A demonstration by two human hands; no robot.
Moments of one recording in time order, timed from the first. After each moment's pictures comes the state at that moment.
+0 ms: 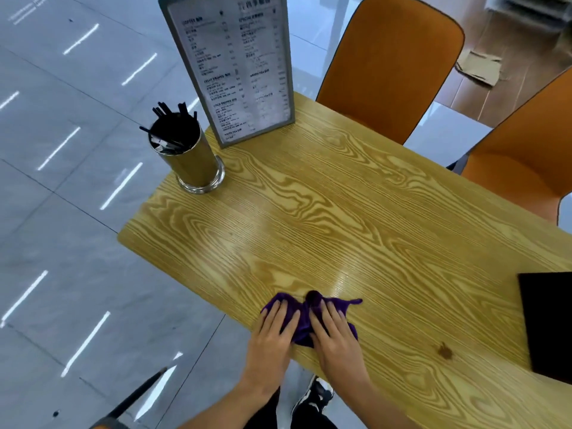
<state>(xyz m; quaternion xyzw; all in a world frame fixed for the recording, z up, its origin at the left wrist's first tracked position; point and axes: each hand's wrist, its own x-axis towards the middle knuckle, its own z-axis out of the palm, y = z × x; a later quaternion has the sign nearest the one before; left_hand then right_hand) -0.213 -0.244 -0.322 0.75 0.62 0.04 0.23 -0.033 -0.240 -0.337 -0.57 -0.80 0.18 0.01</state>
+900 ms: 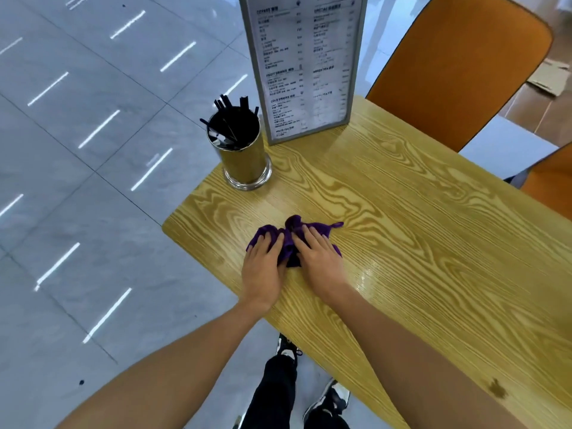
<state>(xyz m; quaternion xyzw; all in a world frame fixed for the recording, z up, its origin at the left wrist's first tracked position) -0.310 -0.107 -0.327 0.62 0.75 0.11 0.22 -0.161 -0.061 -0.333 -0.51 -0.84 0.21 0.03</state>
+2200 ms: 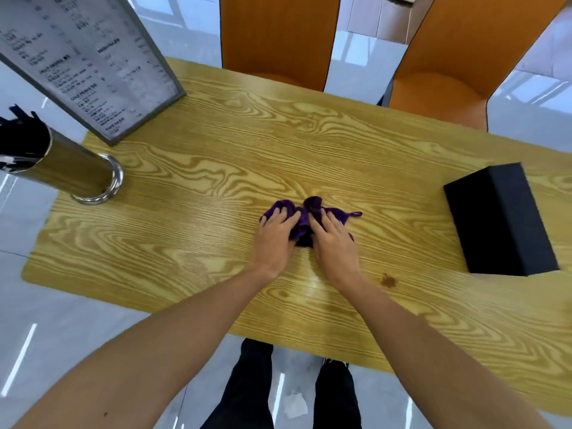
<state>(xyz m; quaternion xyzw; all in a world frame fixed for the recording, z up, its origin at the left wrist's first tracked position) -0.073 -0.093 -0.309 0.79 0.54 0.04 0.27 0.080 -0.145 -0.334 -0.72 -0.67 0.18 0.07</state>
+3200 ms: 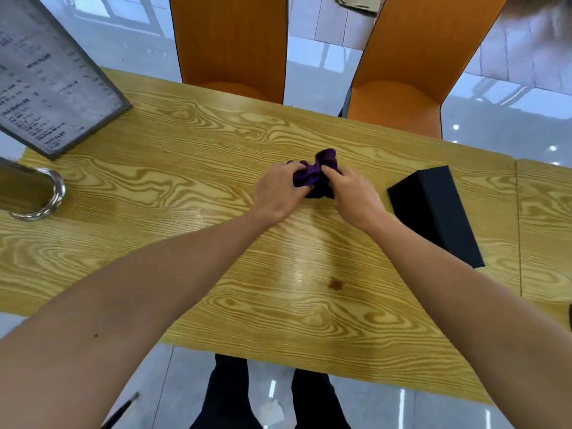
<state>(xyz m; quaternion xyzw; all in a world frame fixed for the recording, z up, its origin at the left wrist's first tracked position) 0.073 -0.017 -0.253 0.76 0.56 0.12 0.31 0.251 -0.070 -0.260 -0.70 -0.70 0.14 0.04</state>
